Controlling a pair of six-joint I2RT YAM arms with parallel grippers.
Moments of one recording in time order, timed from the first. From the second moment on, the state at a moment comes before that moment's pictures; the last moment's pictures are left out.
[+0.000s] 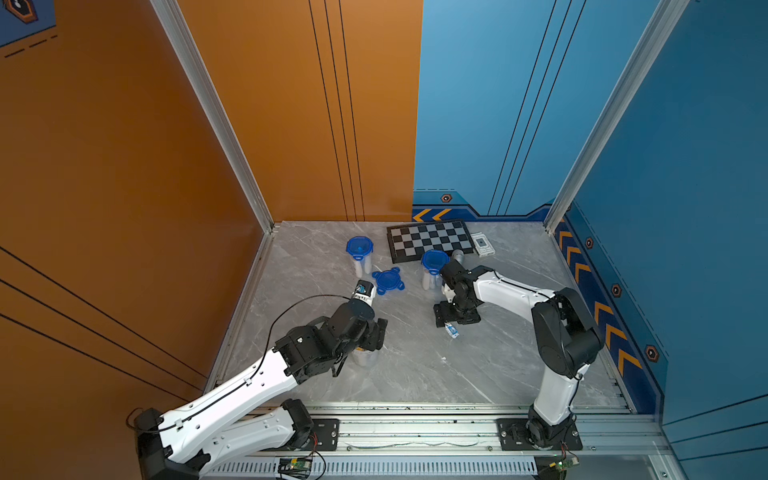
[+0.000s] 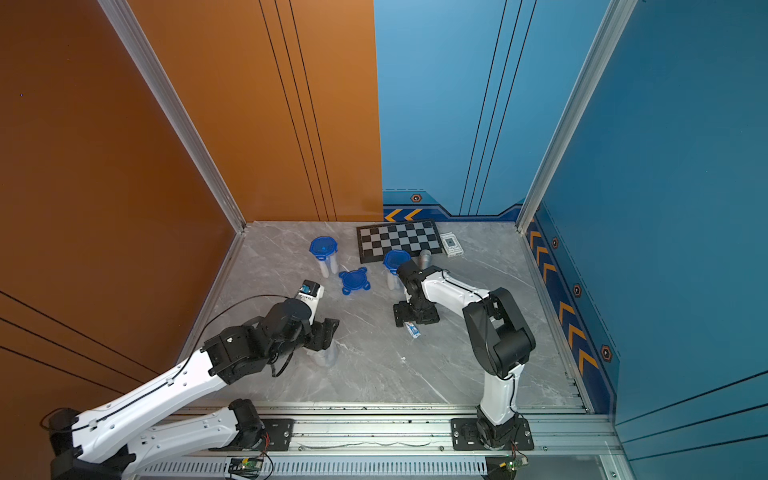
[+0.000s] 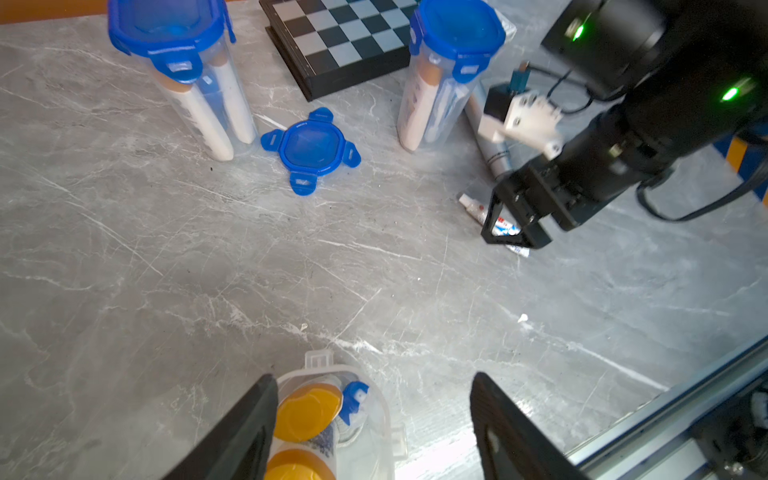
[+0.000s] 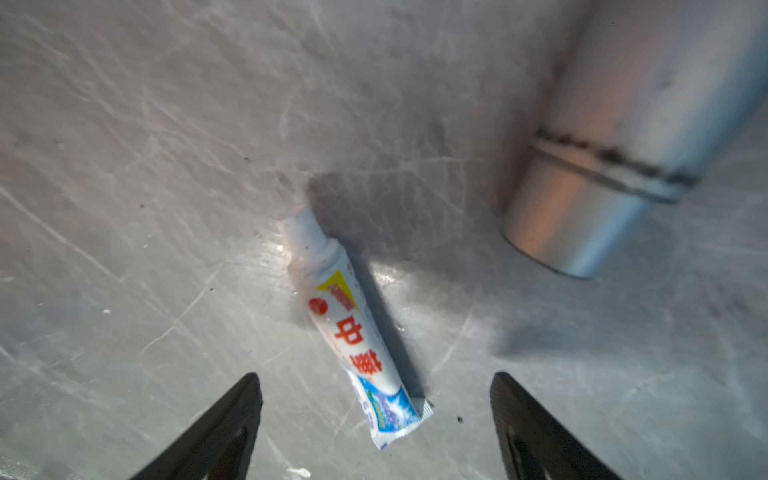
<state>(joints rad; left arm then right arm) -0.87 0.94 0.91 -0.71 -0.31 -0.48 0.52 1.88 1.26 -0.87 -0.11 0.33</state>
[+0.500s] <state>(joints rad) -0.72 0.94 1.00 -0.82 -0.20 -0.50 0.59 1.91 1.27 -0.86 -0.05 0.26</state>
